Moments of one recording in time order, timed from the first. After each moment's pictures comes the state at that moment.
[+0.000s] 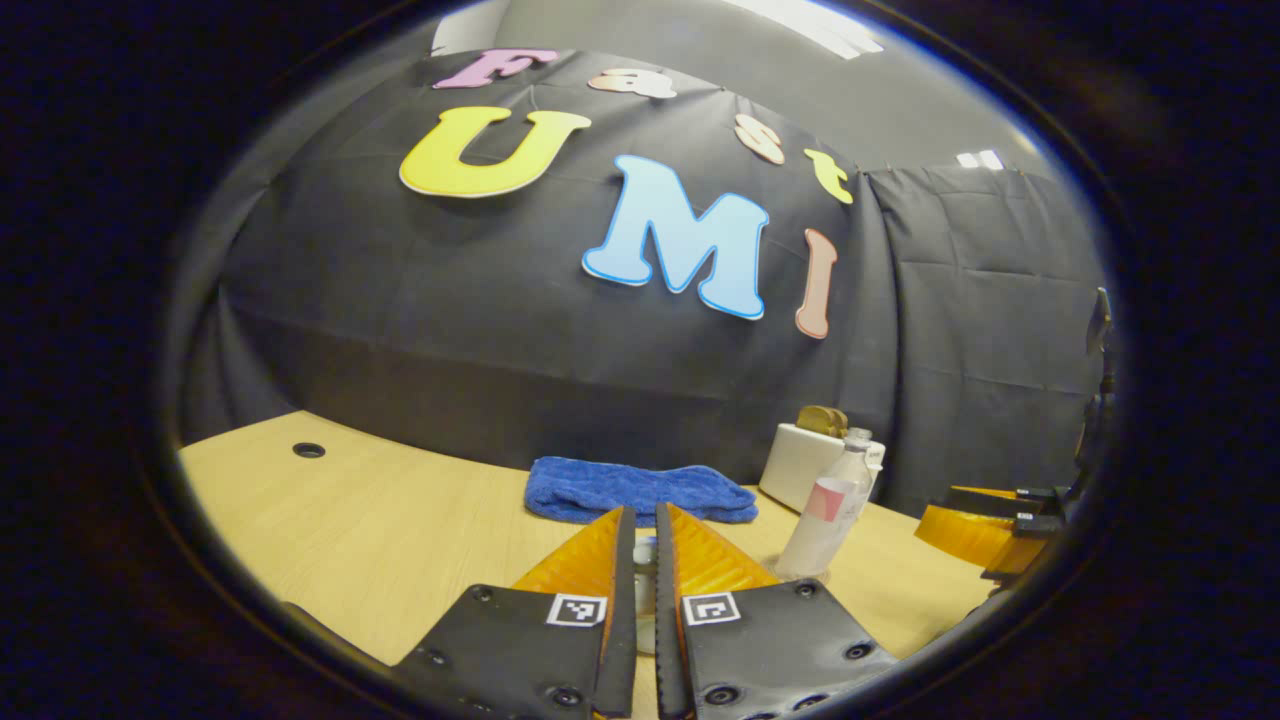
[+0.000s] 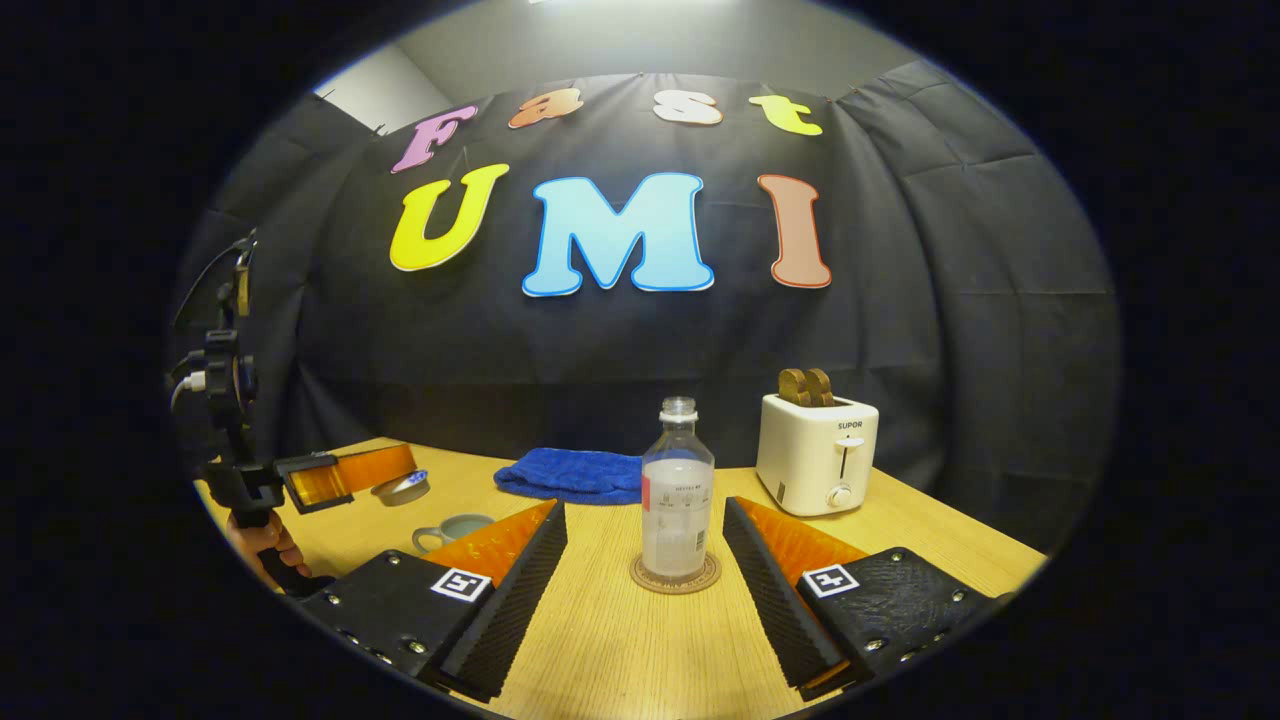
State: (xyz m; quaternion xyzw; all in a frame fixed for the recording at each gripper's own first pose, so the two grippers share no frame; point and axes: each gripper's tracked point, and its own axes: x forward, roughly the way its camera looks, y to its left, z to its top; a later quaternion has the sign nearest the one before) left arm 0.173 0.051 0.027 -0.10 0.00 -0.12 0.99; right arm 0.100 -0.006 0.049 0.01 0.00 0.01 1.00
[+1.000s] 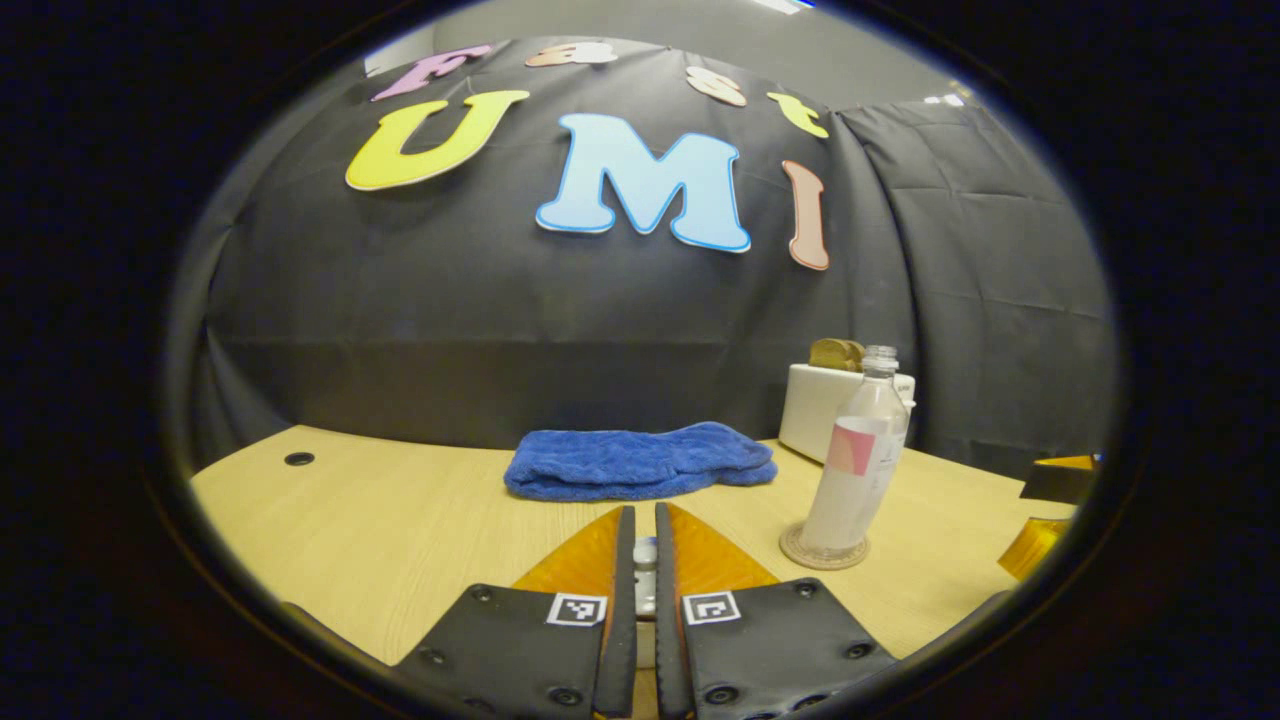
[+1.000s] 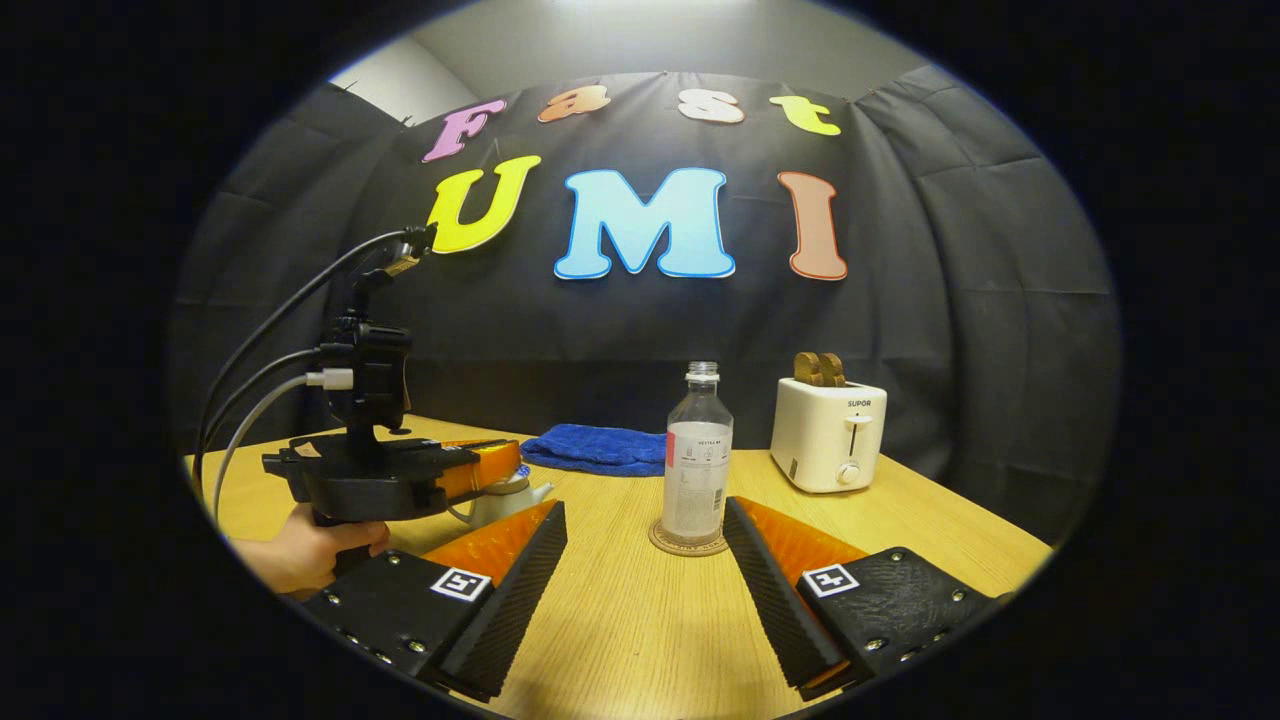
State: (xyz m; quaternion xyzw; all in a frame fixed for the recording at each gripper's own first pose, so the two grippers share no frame) left arm 0.213 0.005 -0.012 -0.03 0.04 -0.09 0.99; right arm 0.080 0.004 0.027 0.00 0.00 0.03 1.00
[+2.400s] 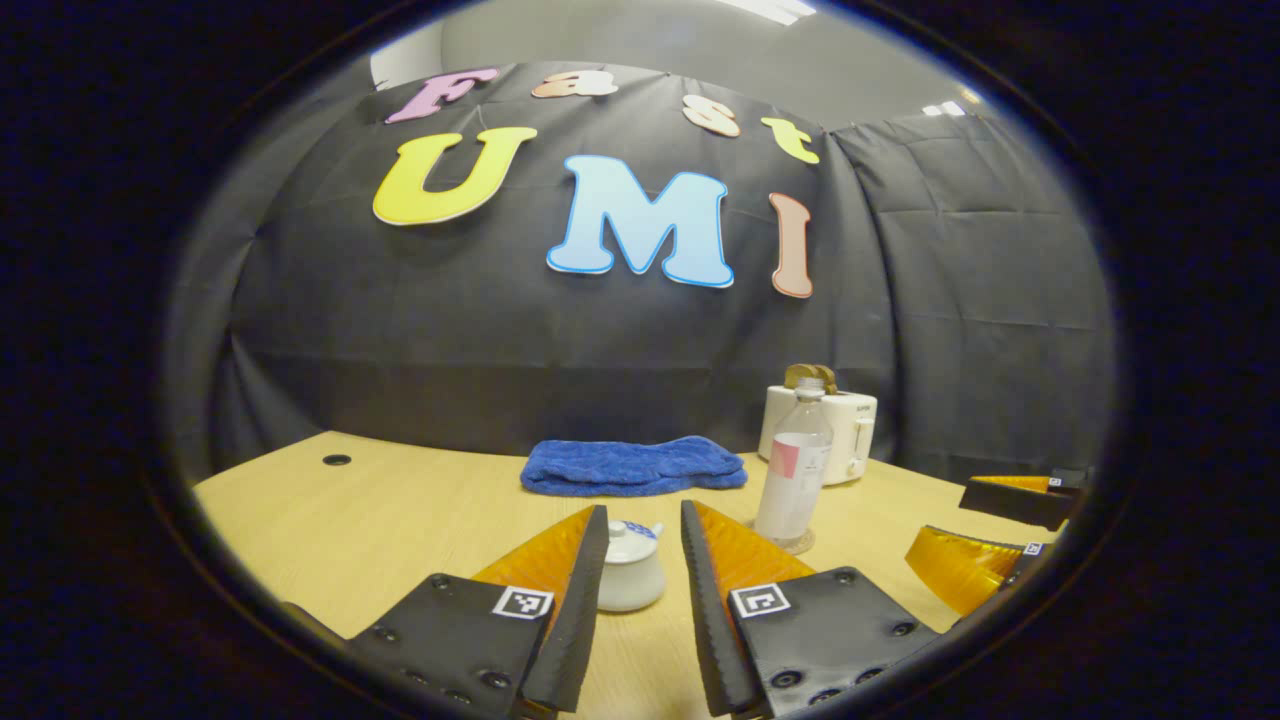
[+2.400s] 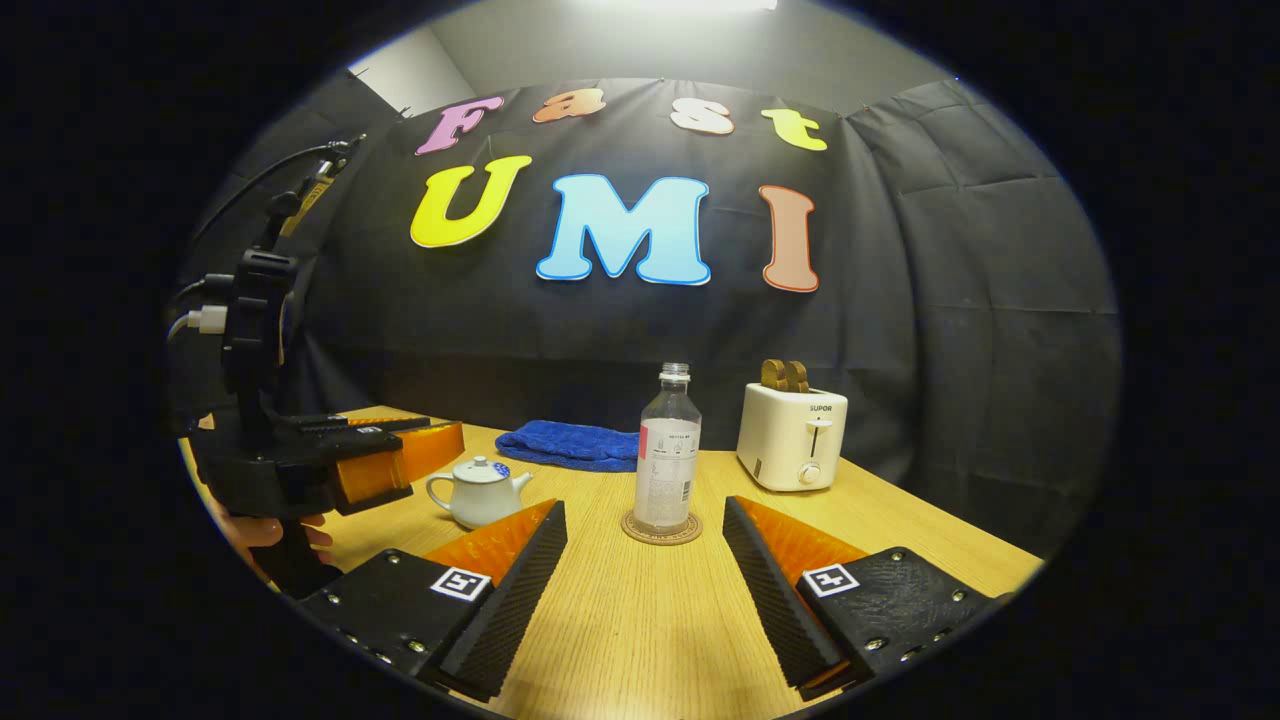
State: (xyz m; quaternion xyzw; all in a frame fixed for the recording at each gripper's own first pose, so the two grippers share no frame) left arm 0.107 -0.003 0.015 -0.04 0.02 -0.09 0.99; right arm 0.042 -0.008 0.032 -0.02 -0.02 -0.02 1.00
